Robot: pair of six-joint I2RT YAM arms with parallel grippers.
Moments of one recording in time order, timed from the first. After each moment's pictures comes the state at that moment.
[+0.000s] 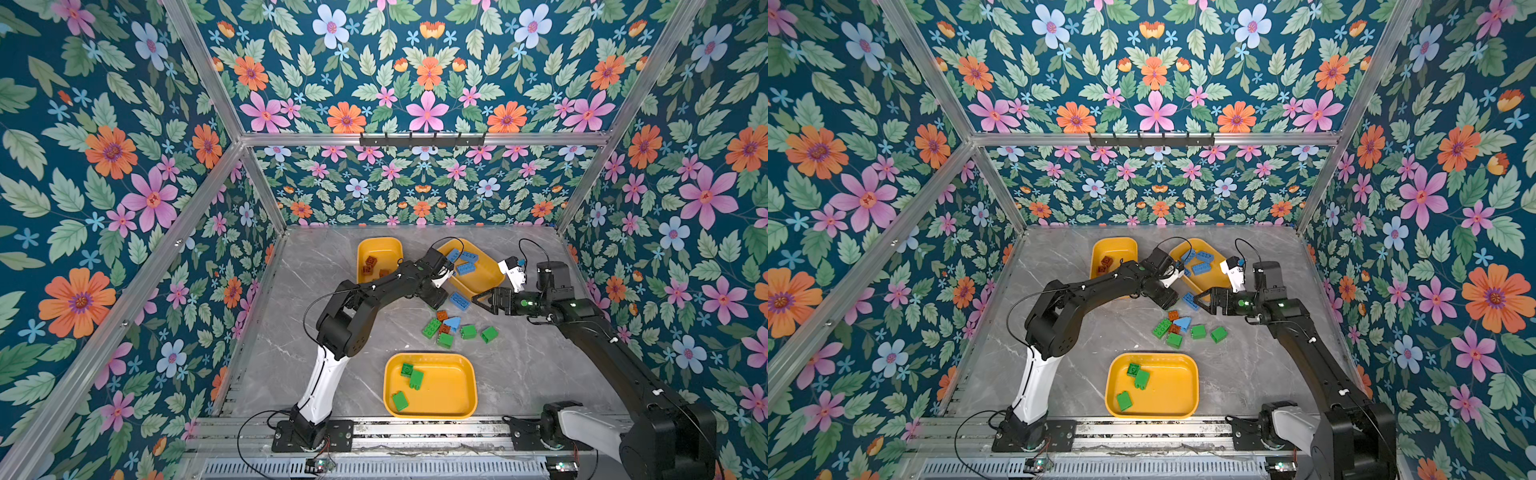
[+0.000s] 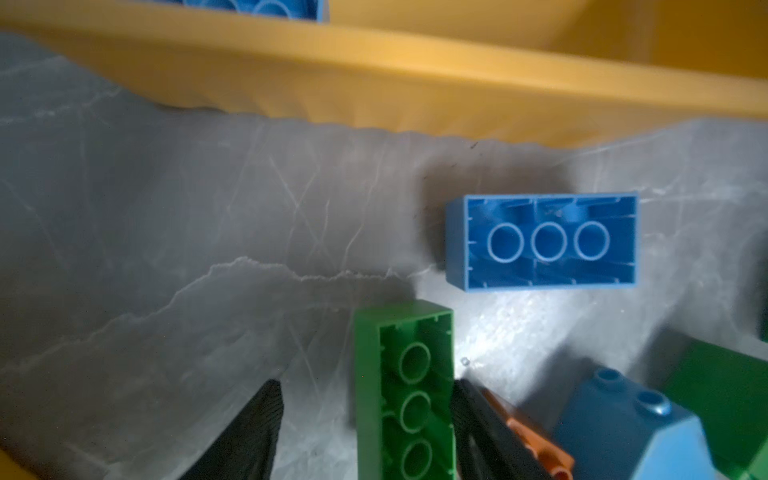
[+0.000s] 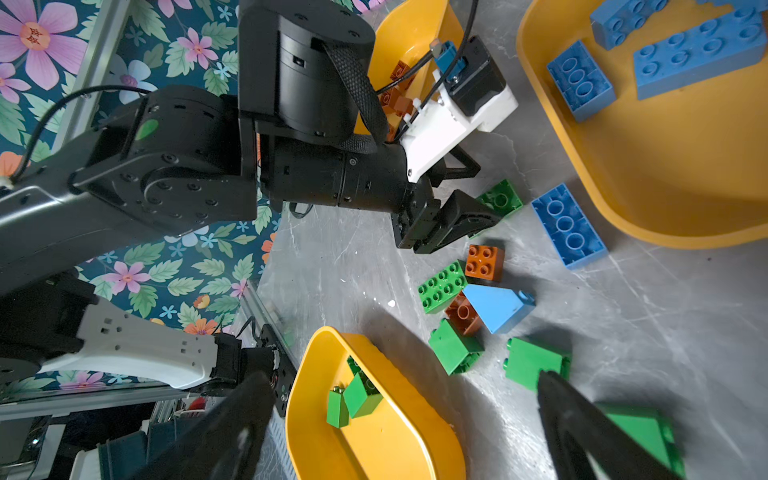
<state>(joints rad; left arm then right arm) -0.74 2.19 1.68 -0.59 0.09 0.07 0.13 1.14 0.86 -0.47 -0.79 0.29</state>
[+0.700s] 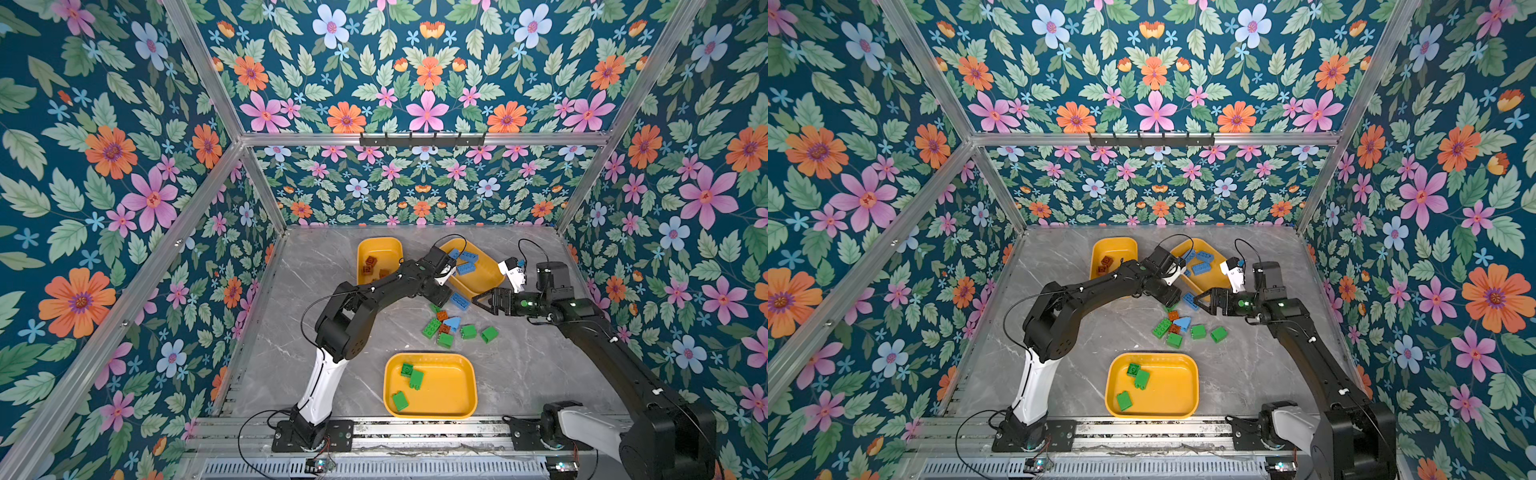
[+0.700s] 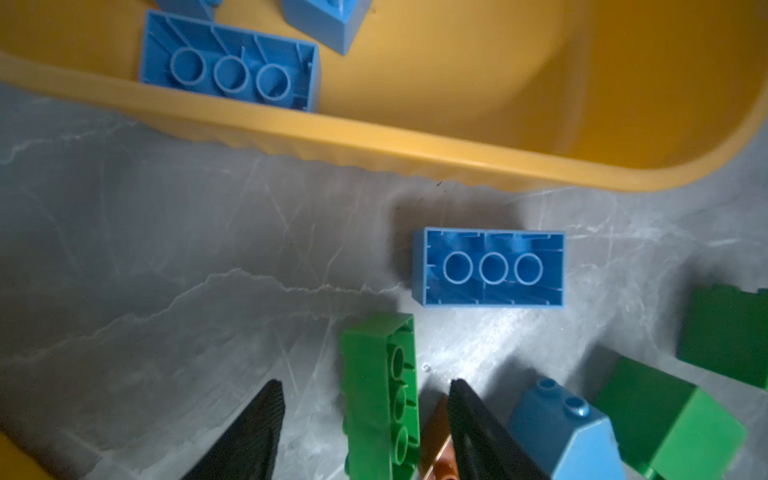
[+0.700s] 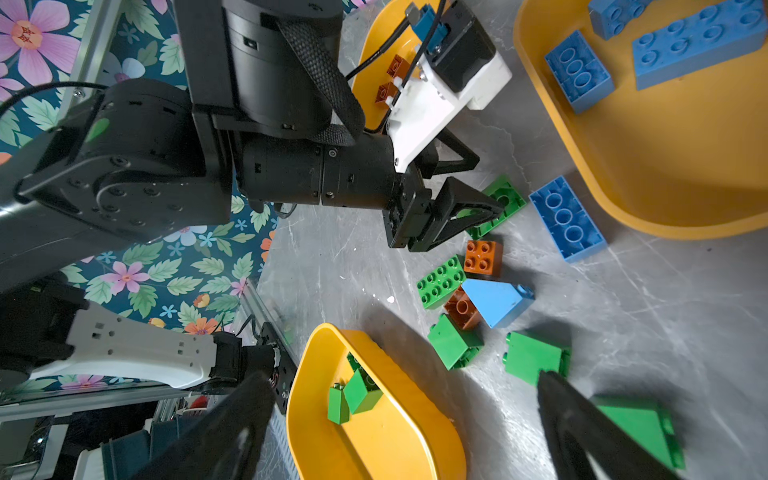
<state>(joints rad) -0.77 2.17 1.69 -0.59 0.09 -0.01 0.13 1.15 0.87 -0.49 -0.79 0.29</state>
